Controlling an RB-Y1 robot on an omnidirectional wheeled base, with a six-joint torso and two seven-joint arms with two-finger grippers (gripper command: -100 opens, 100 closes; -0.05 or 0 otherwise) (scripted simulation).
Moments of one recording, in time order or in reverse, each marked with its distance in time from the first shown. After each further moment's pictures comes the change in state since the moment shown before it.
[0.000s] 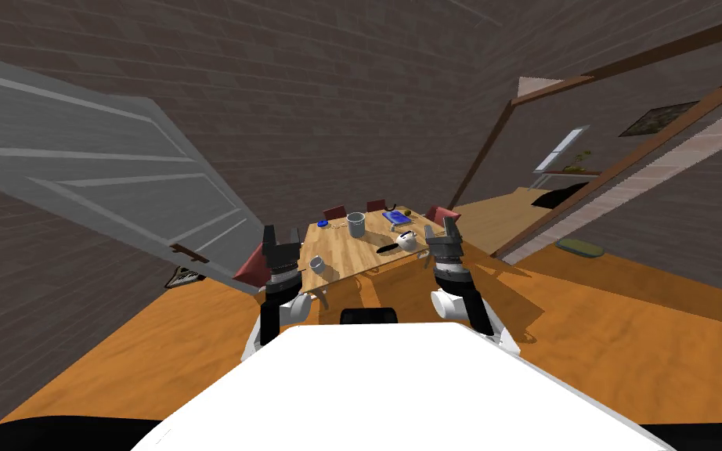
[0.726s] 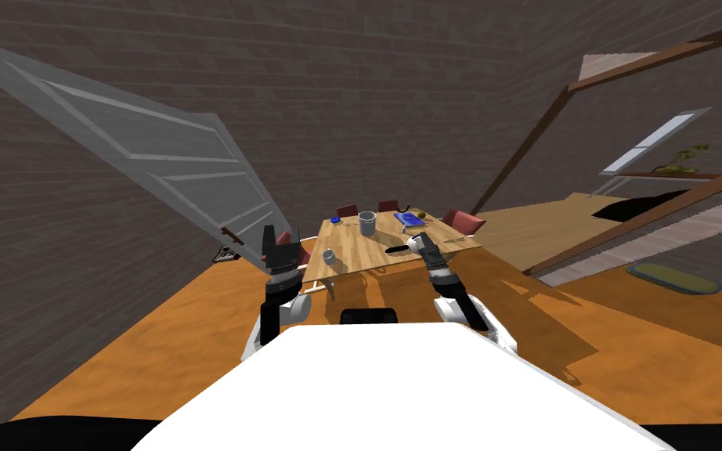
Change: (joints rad) left arm 0.000 0.000 0.000 0.000 0.000 0.000 0.000; right arm -0.008 -0.167 0.052 0.199 0.048 0.014 0.134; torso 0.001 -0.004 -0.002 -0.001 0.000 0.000
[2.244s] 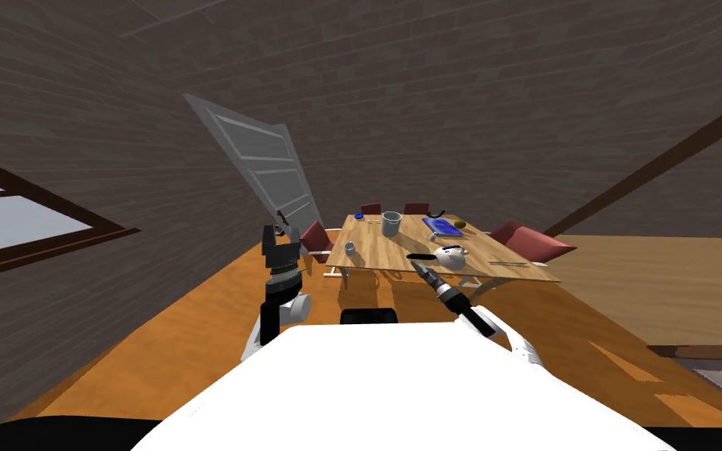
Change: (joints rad) left arm 0.000 0.000 0.000 0.000 0.000 0.000 0.000; right arm -0.041 -0.284 0.123 0.449 0.108 0.020 0.288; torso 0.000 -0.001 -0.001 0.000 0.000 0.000
